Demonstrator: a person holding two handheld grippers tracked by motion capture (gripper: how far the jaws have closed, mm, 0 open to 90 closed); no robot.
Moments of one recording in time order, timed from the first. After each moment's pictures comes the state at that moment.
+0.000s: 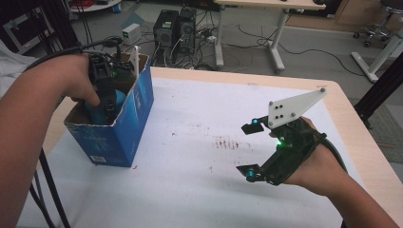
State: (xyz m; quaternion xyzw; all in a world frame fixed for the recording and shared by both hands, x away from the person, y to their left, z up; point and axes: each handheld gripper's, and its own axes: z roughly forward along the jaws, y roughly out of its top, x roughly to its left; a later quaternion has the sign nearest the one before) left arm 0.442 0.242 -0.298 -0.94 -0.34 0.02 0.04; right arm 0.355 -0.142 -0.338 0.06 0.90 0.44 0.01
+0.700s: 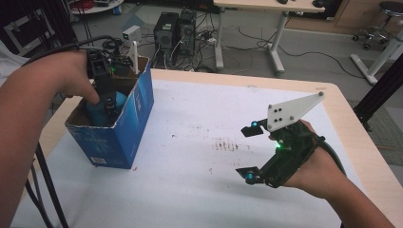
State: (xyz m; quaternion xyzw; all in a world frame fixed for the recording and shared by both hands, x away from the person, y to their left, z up) left arm 0.440 0.241 -0.282 -0.94 -0.34 0.00 0.03; right arm 0.354 -0.143 -0.339 0.07 0.90 0.44 0.01
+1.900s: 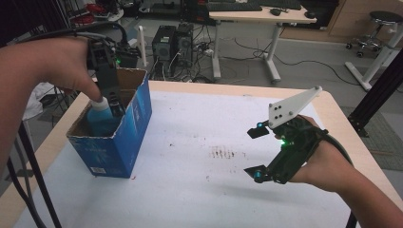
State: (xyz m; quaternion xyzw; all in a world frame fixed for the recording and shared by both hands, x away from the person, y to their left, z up) left arm 0.411 0.199 -0.212 -0.96 -0.27 -0.01 -0.01; right arm 0.361 -0.160 -0.316 0.06 0.92 0.39 0.02
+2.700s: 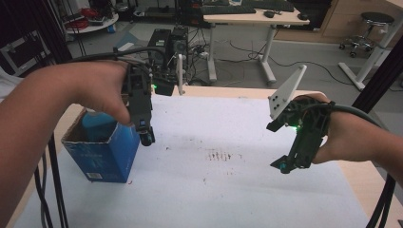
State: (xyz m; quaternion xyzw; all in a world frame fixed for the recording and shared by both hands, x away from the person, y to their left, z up) left arm 0.394 0.122 -0.234 -0.99 -0.14 0.03 -0.01; right arm 0.383 -0.174 -0.277 0.04 0.98 0.20 0.01
